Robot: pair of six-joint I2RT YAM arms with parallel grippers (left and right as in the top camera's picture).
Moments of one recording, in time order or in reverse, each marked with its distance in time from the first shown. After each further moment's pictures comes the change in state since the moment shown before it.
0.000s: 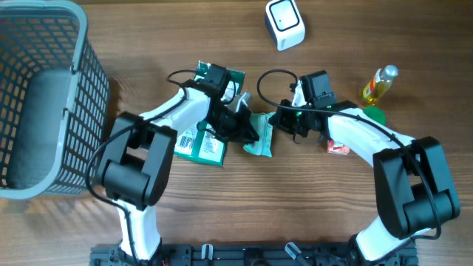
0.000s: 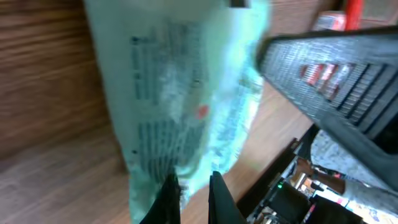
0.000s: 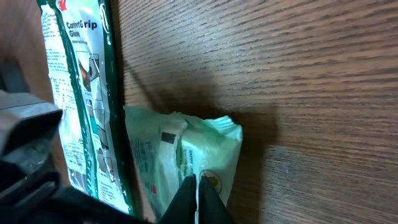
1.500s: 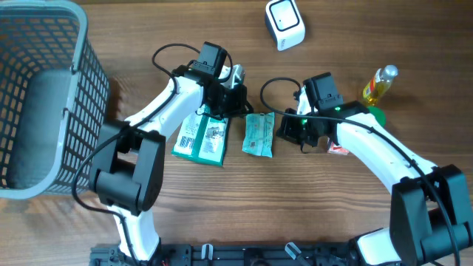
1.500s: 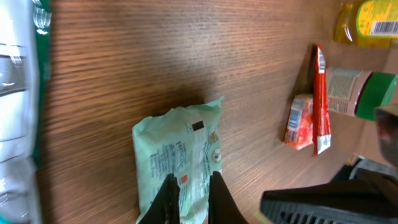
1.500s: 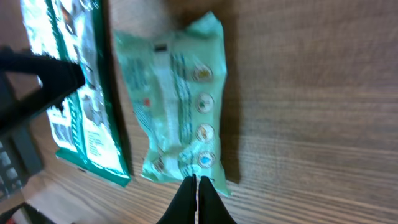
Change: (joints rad) left arm 0.031 -0.046 0.113 0.061 -0.181 -0.071; right arm 0.017 -0.155 0.001 -0.291 0.036 -0.072
